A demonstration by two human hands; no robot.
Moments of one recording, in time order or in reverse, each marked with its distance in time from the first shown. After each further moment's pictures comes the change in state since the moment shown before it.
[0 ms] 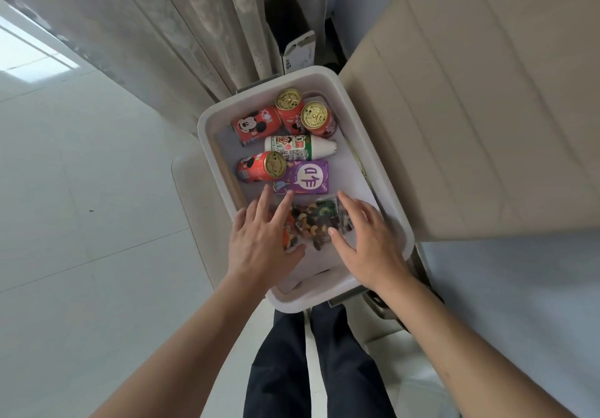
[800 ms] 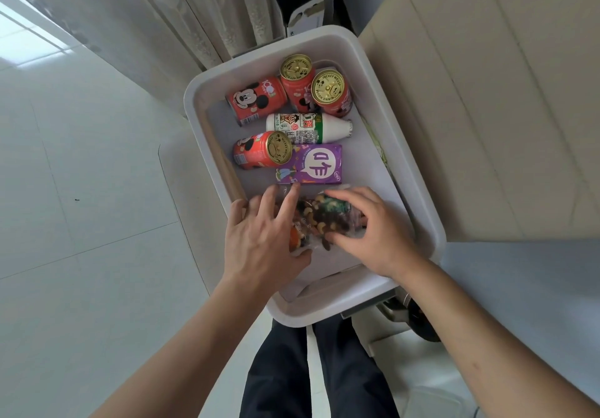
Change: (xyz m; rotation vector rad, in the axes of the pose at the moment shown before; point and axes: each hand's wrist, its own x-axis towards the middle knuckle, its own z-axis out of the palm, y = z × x) left_hand 0.007 -0.005 0.017 0.136 0.078 0.035; right_hand 0.038 0.019 0.028 0.340 -0.066 -0.149
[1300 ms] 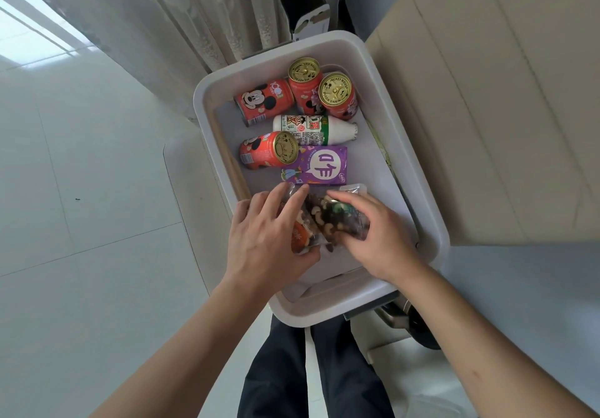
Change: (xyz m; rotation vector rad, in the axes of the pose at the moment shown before) left_hand -0.002 -0.001 -0.003 -0.147 0.101 0.022; right_hand -0.004 -0.010 0.003 0.010 0.043 0.005
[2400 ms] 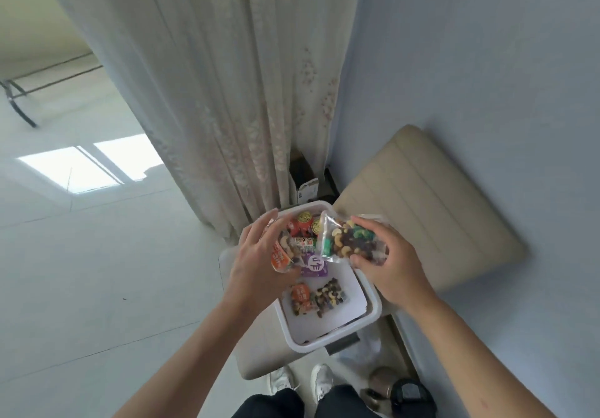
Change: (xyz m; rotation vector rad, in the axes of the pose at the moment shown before) left_hand -0.062 0.038 -0.292 -0.502 0.319 0.045; right_hand -0.124 -0.256 -0.161 0.035 0.247 -0.245
